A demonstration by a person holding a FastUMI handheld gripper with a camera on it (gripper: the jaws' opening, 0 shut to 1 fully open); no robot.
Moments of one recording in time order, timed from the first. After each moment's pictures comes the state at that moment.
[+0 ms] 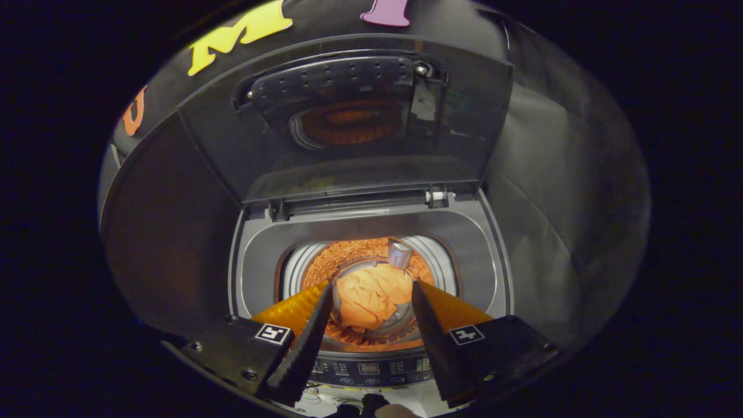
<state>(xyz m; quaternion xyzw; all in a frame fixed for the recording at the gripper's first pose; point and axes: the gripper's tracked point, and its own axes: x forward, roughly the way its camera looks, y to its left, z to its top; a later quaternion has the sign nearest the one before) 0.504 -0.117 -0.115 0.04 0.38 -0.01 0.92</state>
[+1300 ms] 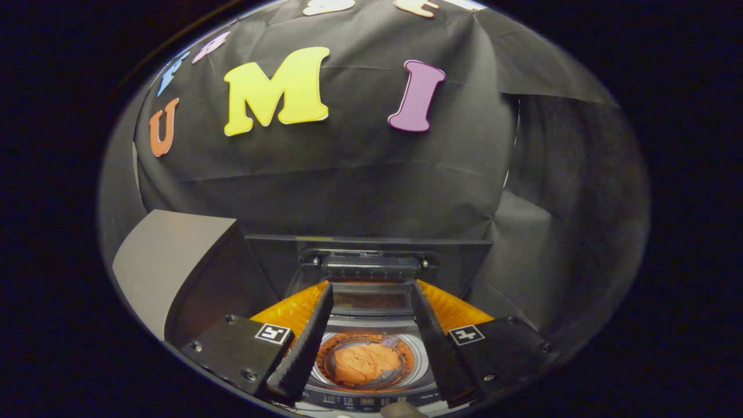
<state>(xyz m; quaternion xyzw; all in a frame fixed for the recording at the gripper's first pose) 0.526 -0.093 0.090 -0.01 0.16 0.01 0.99</state>
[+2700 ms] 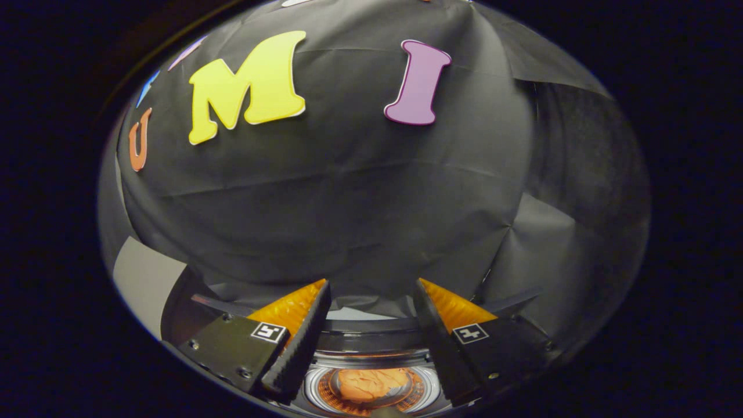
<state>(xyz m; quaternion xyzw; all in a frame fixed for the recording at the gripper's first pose) 0.640 -0.094 0.091 0.01 0.17 0.00 0.99</state>
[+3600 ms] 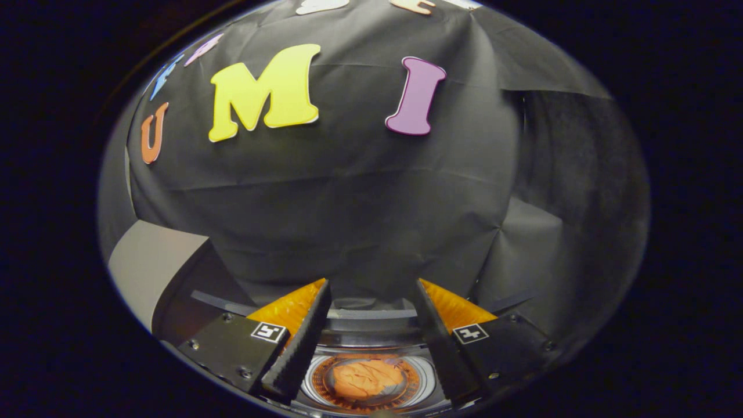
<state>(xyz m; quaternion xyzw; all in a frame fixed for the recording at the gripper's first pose) 0.575 -0.095 0.069 0.00 0.13 0.00 0.99</state>
